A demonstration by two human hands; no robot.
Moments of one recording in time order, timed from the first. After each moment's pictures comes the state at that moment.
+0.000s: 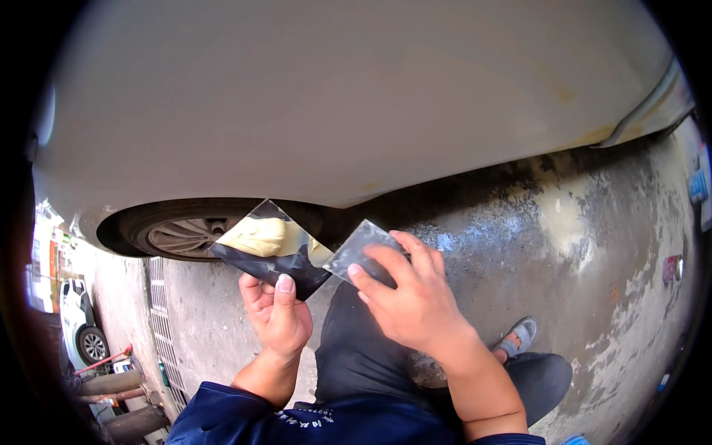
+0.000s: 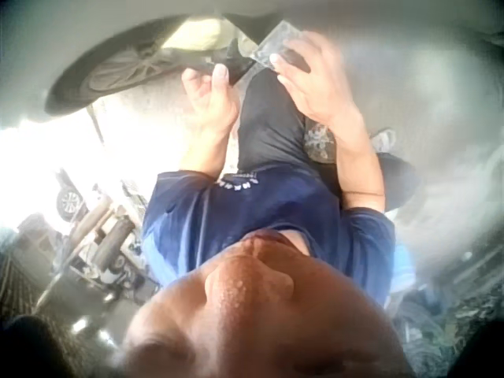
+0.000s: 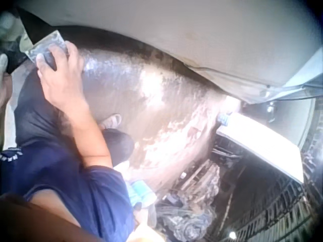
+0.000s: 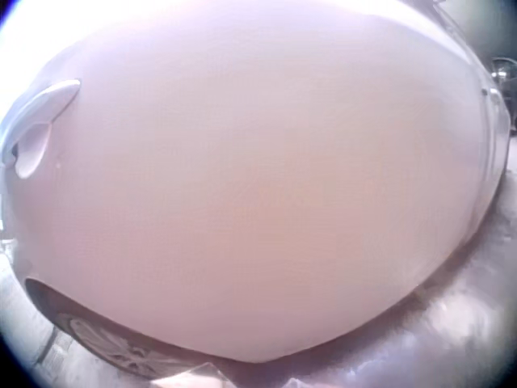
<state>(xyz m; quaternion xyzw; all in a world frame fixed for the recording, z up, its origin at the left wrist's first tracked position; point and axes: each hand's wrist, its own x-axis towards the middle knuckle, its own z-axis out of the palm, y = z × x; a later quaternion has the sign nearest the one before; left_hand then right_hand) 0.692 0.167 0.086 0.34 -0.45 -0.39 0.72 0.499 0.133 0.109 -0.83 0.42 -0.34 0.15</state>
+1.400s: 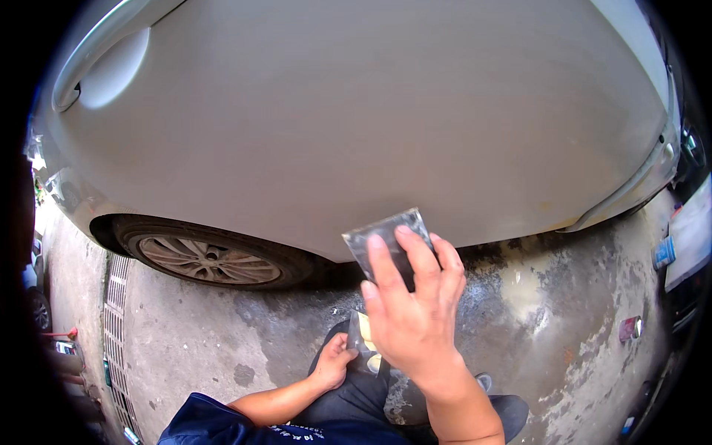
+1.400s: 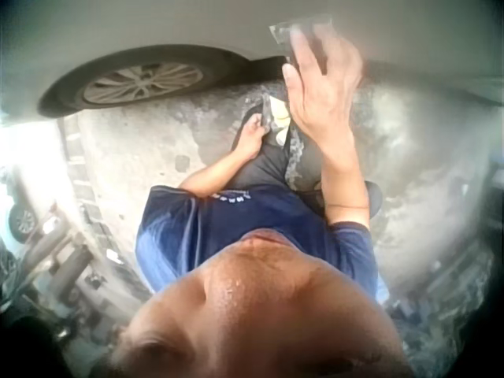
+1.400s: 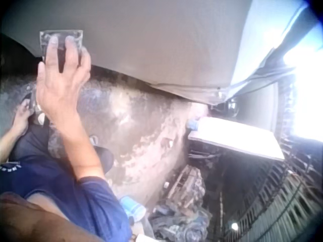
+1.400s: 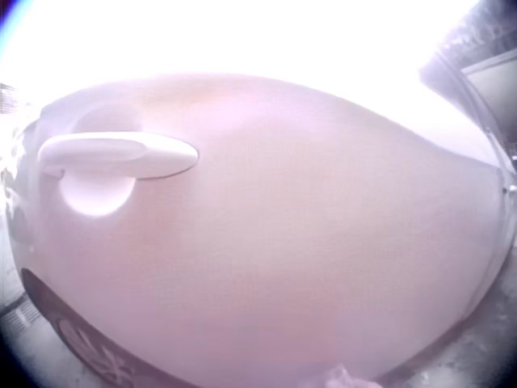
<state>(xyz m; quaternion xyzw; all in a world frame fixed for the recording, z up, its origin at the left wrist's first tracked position) 0.674 0.211 -0.045 0.44 -0.22 -0.70 0.51 0.543 0.097 0.200 -0.80 0.47 -0.38 -0.06</state>
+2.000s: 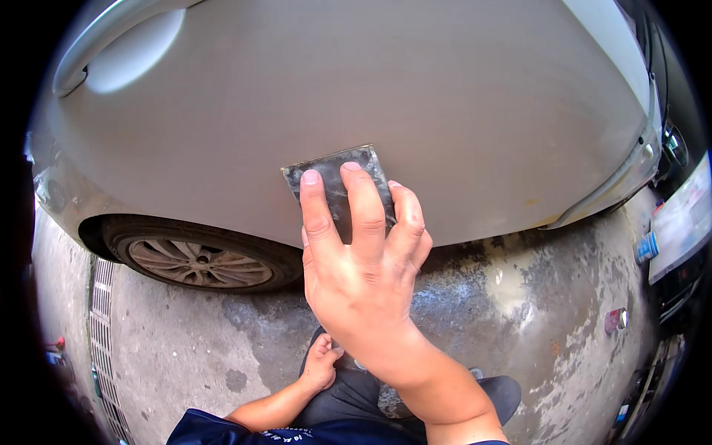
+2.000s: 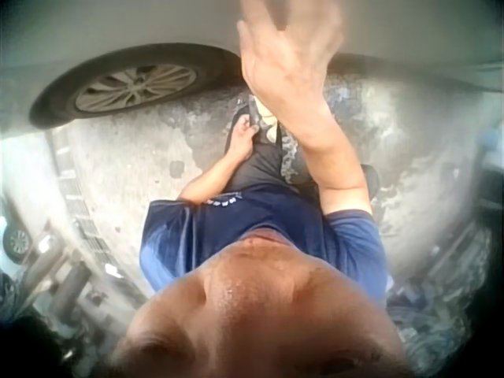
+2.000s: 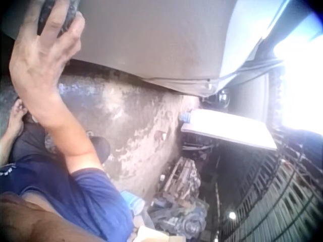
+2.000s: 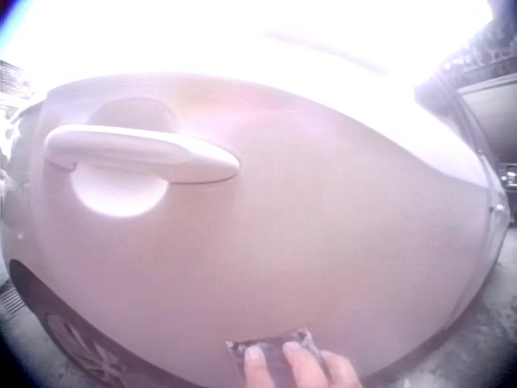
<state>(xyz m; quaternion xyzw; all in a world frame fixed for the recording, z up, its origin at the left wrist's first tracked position) 0.692 0.218 -0.039 0.42 -0.18 -0.70 0.56 0.617 0.083 0.240 -0.76 0.48 -0.40 -0.18</state>
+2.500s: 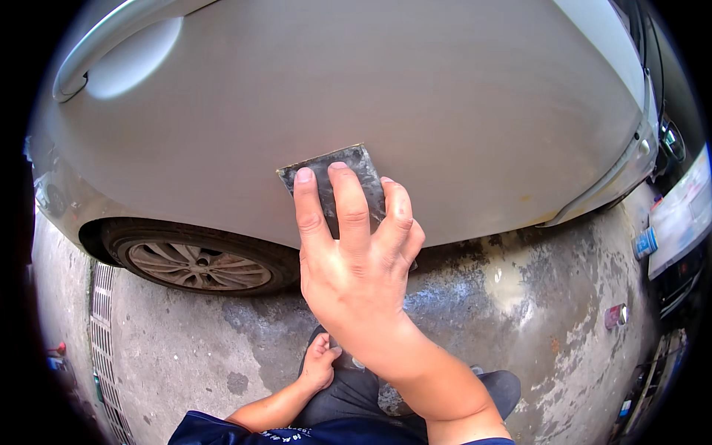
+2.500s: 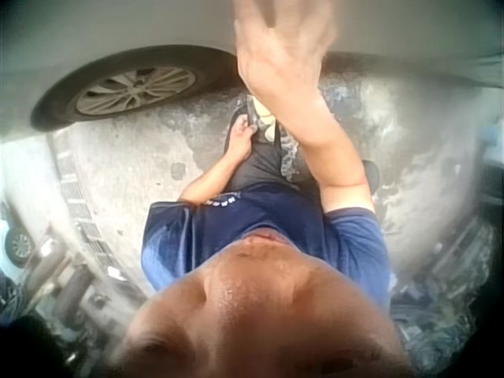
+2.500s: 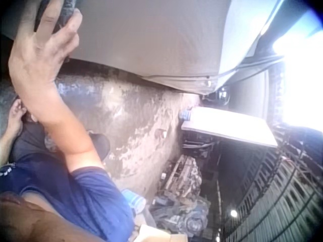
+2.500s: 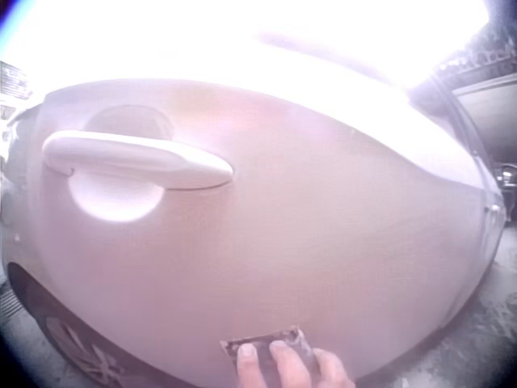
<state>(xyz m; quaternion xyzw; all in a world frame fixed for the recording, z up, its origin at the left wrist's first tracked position) 0.697 0.219 -0.038 0.42 -0.19 -0.69 0.56 0.616 0.080 0.238 -0.76 0.48 -0.37 -0.23</state>
